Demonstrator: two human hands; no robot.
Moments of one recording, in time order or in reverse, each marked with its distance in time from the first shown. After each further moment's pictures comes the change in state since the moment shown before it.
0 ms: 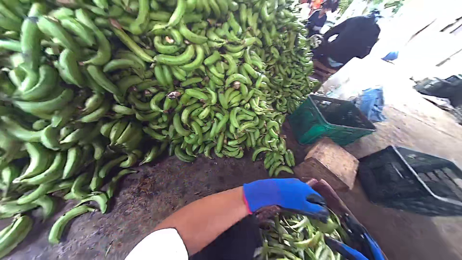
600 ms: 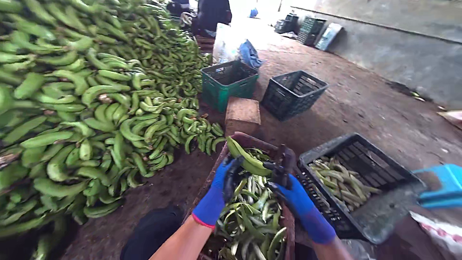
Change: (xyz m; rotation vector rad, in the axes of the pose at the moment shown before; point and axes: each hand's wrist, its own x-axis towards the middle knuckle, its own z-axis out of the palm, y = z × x) left_hand 0.100 0.008 0.150 -1.159 0.568 -0.342; right_hand -0.075 0.016 -0.003 0.483 0.565 0.600
